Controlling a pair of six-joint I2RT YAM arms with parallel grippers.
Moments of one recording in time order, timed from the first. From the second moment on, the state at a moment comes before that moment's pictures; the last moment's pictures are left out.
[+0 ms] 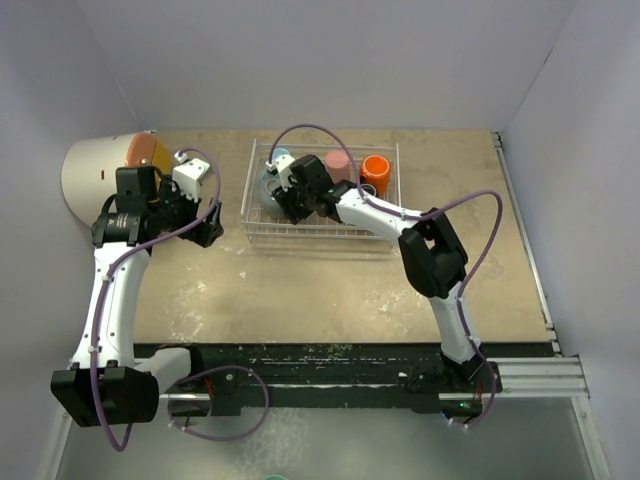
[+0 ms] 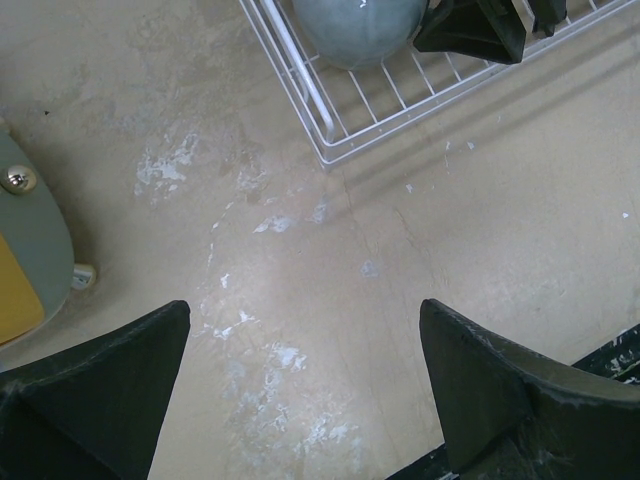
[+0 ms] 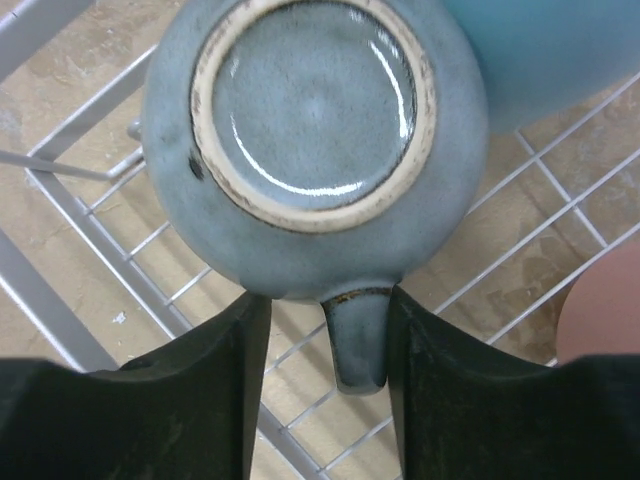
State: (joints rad) left arm 0.08 1.11 1.18 -0.85 0.44 0.39; right arm 0.73 2.16 1.75 -0.32 -0.04 -0.09
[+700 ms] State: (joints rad) left arm 0.08 1.00 1.11 -0.79 0.55 0.45; right arm 0.73 1.91 1.61 -0.36 -0.03 0.00
